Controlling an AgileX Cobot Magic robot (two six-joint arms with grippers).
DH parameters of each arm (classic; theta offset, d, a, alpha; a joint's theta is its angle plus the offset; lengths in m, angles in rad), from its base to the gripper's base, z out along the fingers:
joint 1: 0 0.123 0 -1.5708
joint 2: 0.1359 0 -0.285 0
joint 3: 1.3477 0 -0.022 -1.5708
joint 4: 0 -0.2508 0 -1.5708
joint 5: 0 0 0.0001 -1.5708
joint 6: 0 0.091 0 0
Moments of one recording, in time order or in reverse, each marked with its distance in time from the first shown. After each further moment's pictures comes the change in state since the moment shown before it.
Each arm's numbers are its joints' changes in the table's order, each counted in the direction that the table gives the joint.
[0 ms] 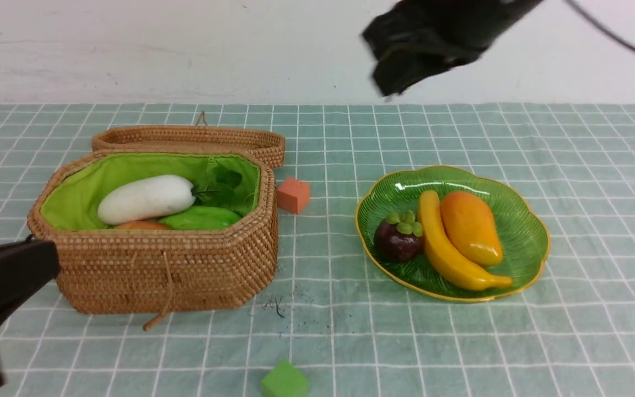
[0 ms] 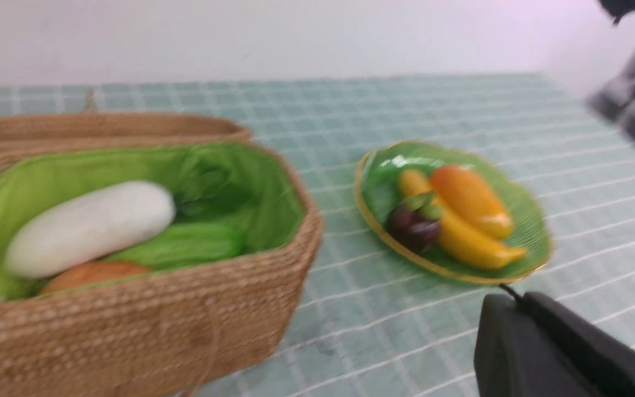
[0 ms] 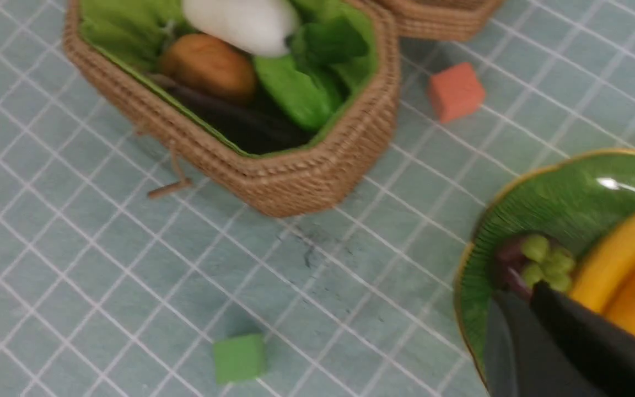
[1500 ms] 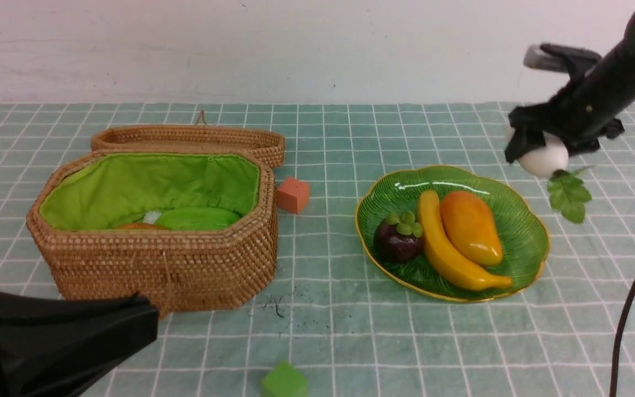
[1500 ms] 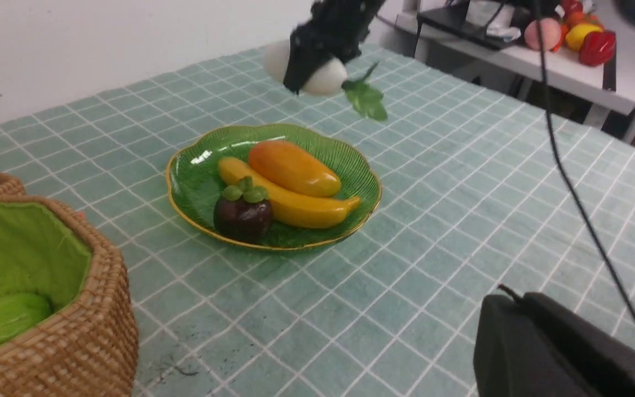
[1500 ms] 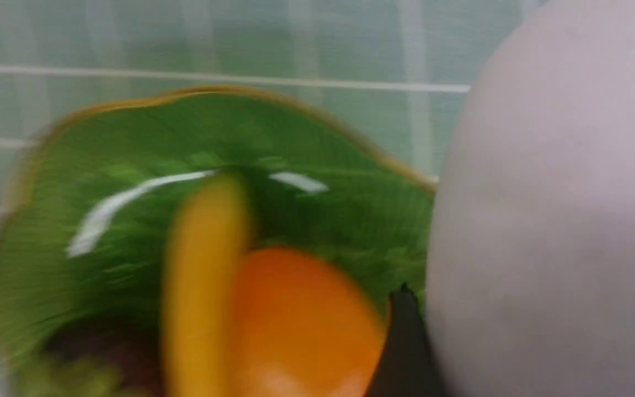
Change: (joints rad) right arm -0.492 0.484 -0.127 -0.247 0.101 -0.172; left arm -0.001 0.074 -0.008 0.677 0.040 0.833
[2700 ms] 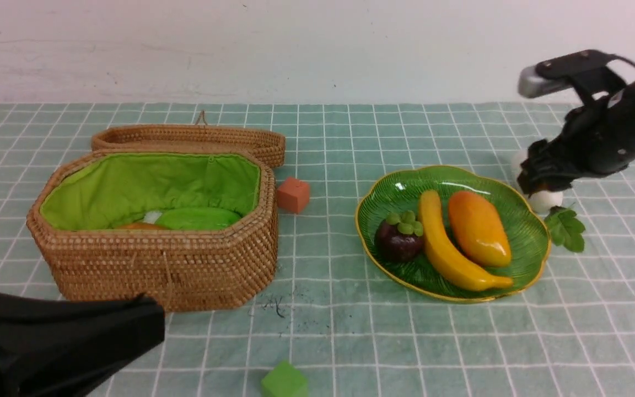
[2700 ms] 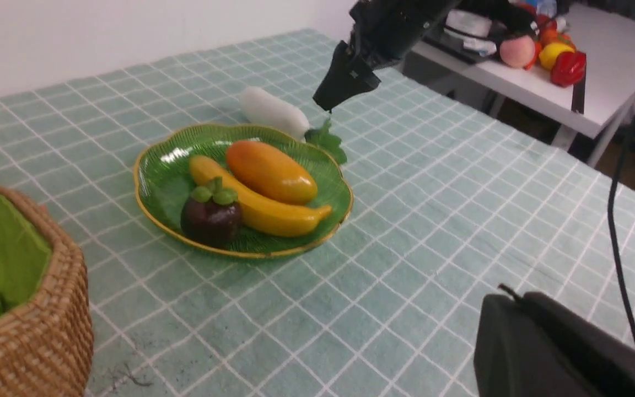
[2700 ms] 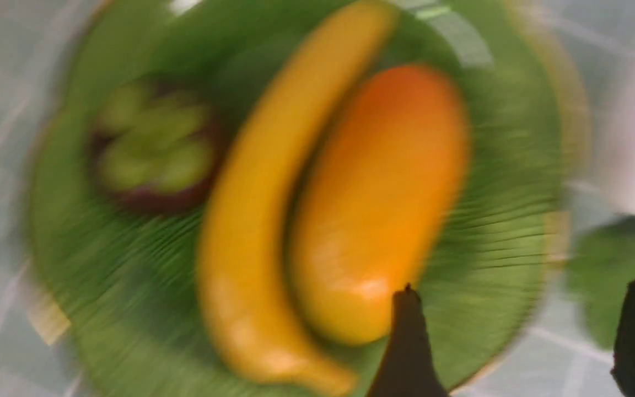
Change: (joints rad) right arm 0.009 -0.382 0.644 0.217 0.402 -0.076; left arm 0.000 0.000 0.000 0.127 0.048 0.024
